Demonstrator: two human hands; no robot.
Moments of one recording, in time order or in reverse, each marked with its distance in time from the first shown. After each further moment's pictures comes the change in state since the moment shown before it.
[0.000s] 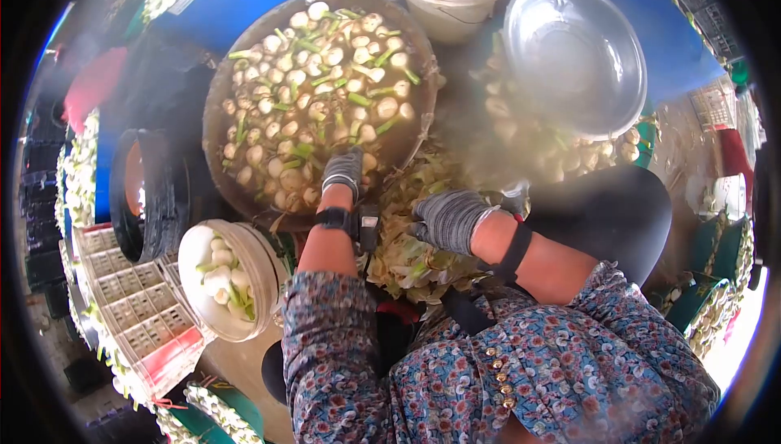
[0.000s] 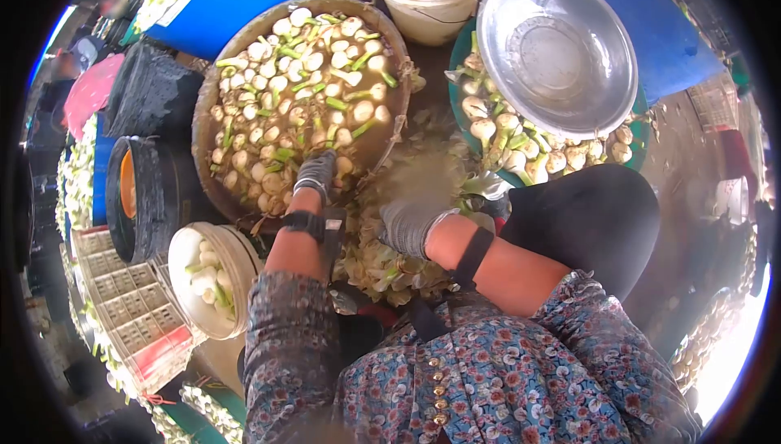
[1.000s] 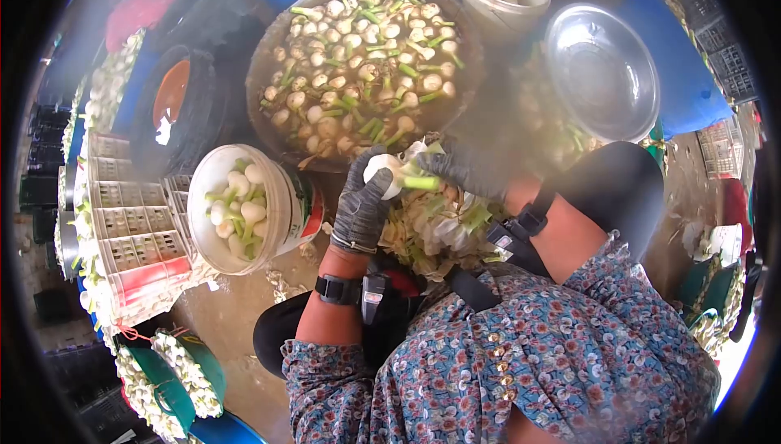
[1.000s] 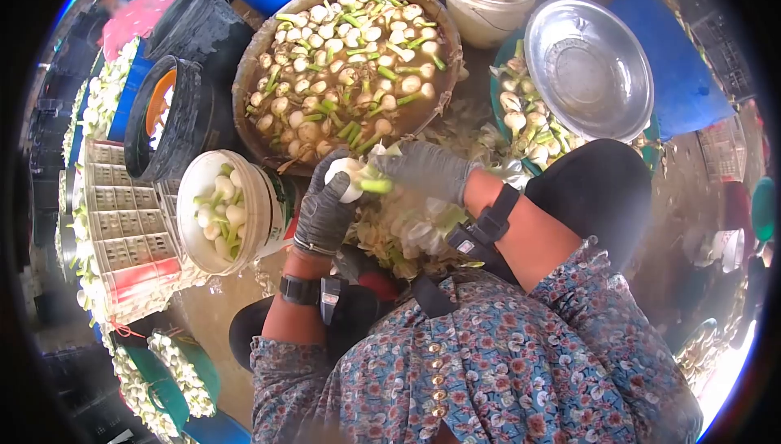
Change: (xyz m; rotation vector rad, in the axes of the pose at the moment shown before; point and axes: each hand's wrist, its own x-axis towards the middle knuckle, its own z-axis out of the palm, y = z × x) left_hand -0.193 -0.116 -0.001 -0.989 -0.187 0.694; right_hand -0.022 -0.048 -0.027 0.413 0.089 -0.276
